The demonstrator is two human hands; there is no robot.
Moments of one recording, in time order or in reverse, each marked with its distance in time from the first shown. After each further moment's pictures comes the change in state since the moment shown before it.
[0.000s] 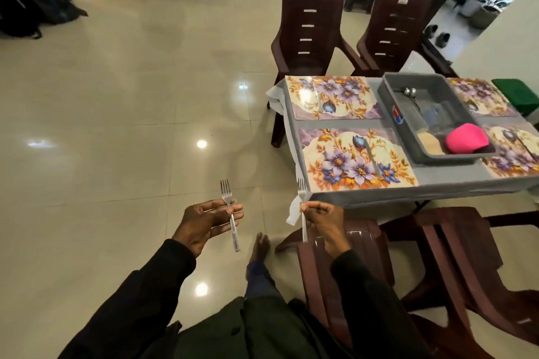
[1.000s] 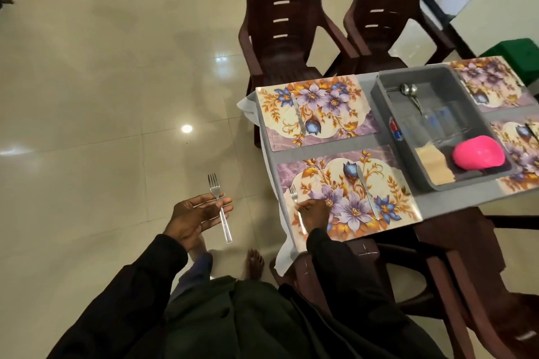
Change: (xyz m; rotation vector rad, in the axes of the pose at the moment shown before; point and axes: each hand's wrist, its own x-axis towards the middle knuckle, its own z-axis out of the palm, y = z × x) left_hand 0.235 0.143 0.088 0.001 0.036 -0.135; right_hand 0.299 -0.003 0.009 -0.619 0.161 -0.018
